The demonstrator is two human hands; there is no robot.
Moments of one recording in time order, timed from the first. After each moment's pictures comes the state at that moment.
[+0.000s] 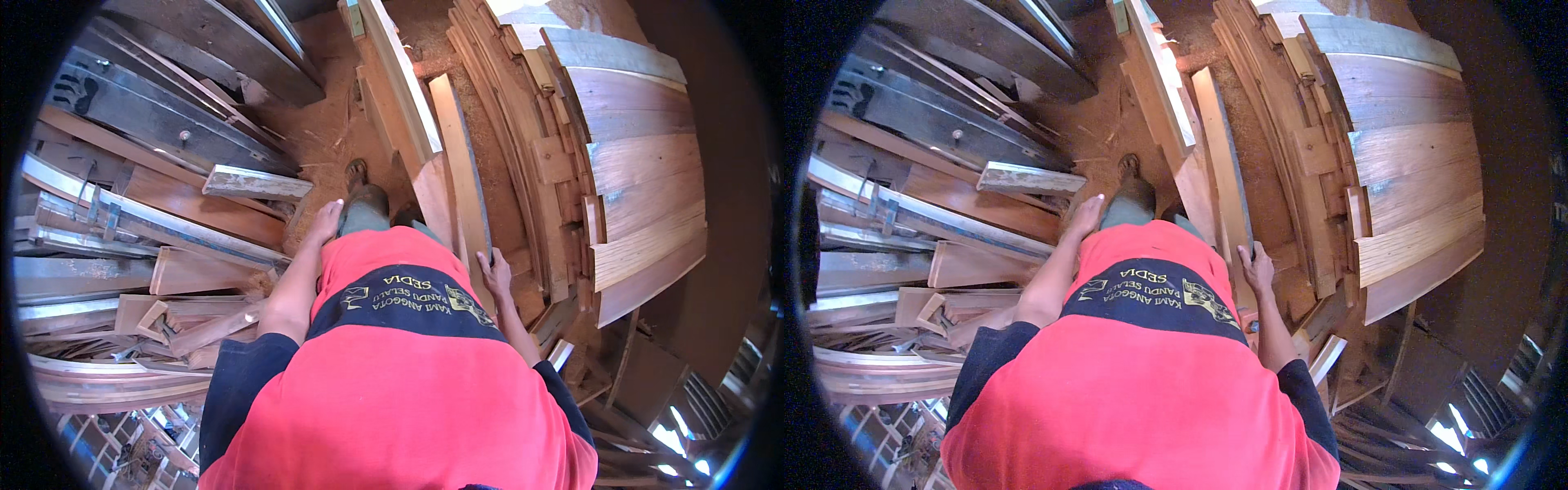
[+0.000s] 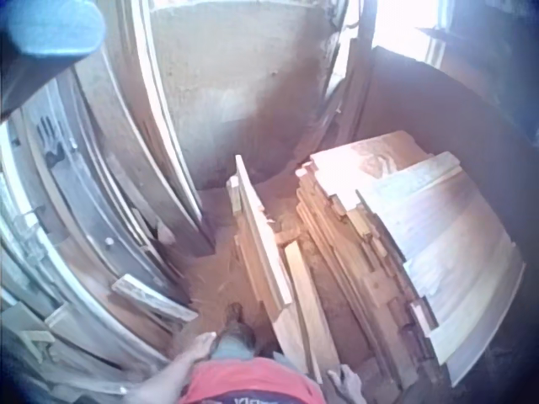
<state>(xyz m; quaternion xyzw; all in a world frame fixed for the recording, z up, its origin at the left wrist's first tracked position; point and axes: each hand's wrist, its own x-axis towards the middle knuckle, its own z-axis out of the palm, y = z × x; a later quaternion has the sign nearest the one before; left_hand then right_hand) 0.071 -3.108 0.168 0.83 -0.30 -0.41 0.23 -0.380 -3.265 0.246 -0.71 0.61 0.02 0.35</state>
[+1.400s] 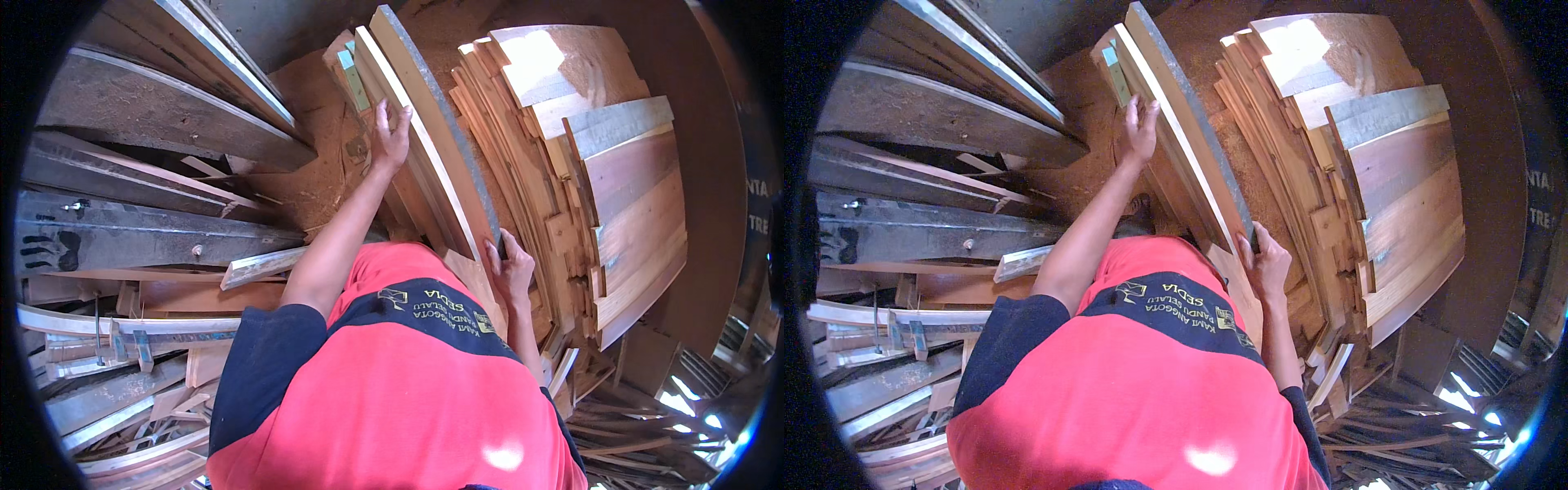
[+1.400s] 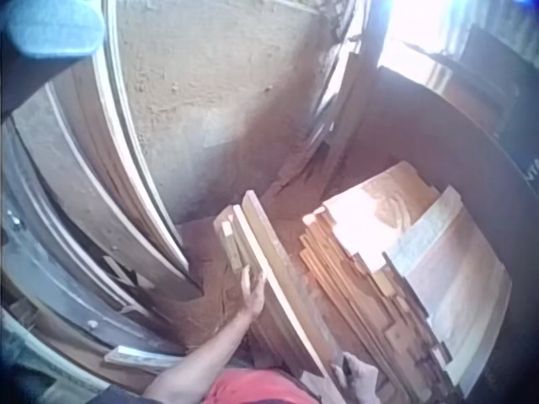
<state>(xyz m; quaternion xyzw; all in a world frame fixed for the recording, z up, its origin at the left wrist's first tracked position) 0.239 -3.515 0.304 0.65 -0.28 -0.33 0.62 -0.063 -3.409 0.424 -0.79 0.57 -0.14 0.18</state>
